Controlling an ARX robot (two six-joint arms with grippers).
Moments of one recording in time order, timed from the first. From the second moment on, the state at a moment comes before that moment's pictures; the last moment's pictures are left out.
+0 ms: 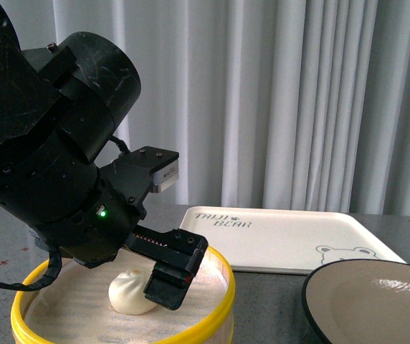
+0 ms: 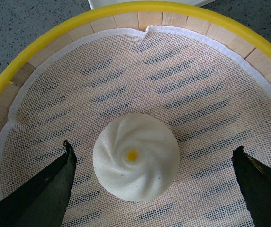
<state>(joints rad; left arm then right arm) -0.39 1.70 1.26 -0.31 -0.07 0.13 0.00 0.00 0.01 0.00 0.00 -0.01</state>
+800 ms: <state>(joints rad) -0.38 1.74 1.26 -0.32 -0.03 0.10 0.00 0.00 0.01 0.00 0.00 -0.01</state>
